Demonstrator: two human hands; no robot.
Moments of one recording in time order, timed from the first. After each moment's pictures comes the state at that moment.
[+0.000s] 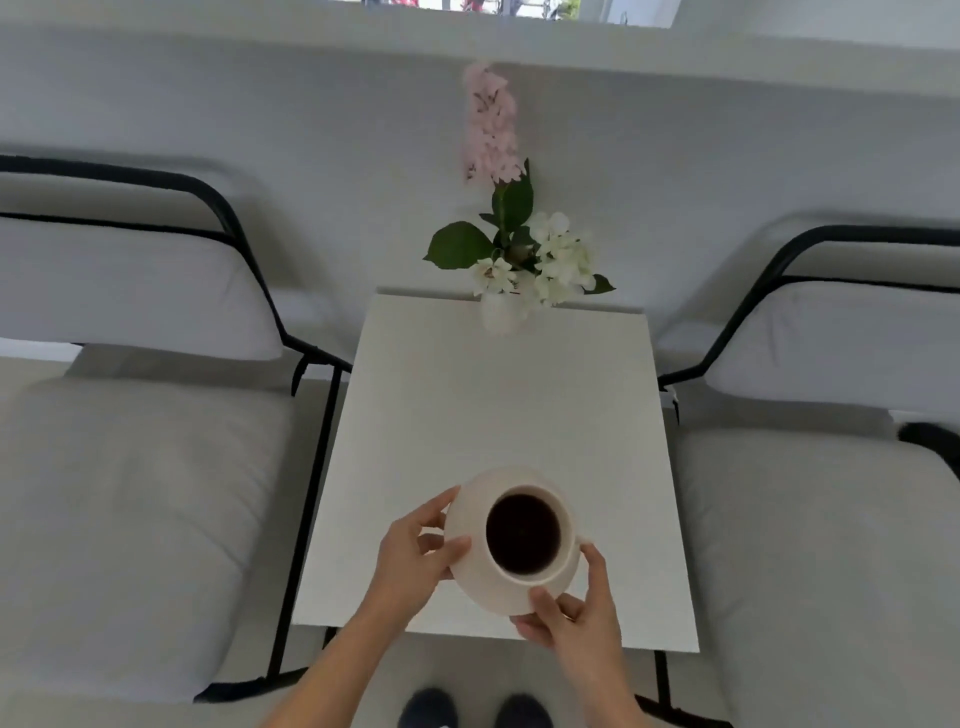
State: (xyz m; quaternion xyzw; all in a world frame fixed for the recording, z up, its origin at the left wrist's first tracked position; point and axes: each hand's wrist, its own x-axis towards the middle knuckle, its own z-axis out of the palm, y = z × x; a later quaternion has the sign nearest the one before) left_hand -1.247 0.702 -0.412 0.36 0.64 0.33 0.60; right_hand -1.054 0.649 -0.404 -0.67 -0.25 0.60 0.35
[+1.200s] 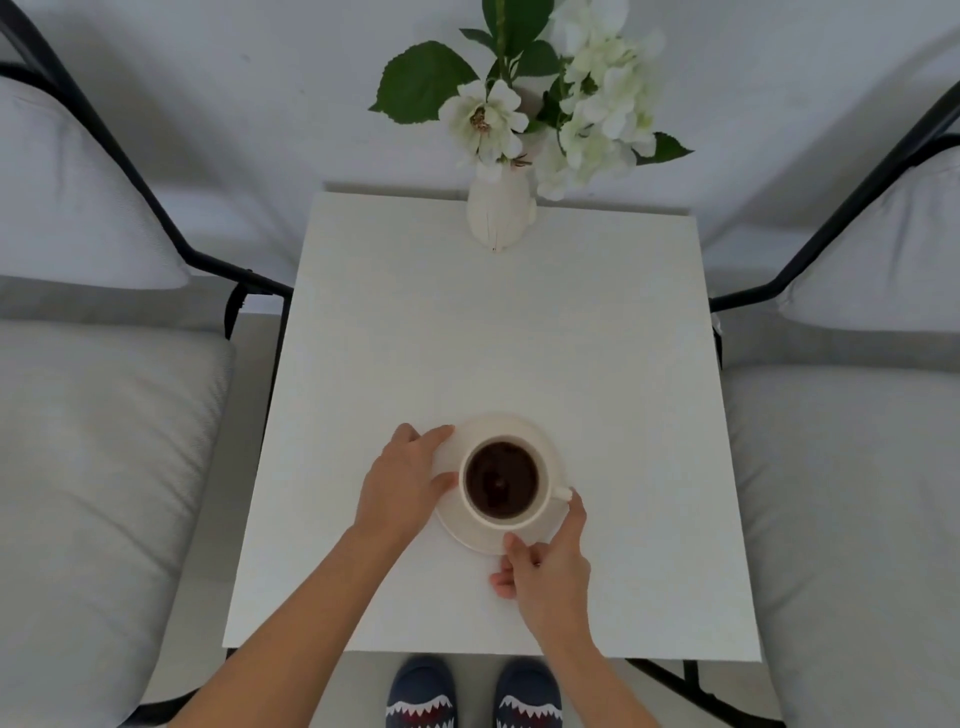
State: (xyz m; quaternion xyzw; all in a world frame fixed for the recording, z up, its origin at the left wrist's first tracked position) left_hand -1.244 0.790 -0.546 0.61 0.70 0.06 0.37; right_hand -1.081 0.705 -0.537 -0.74 -0.28 0.56 0.25
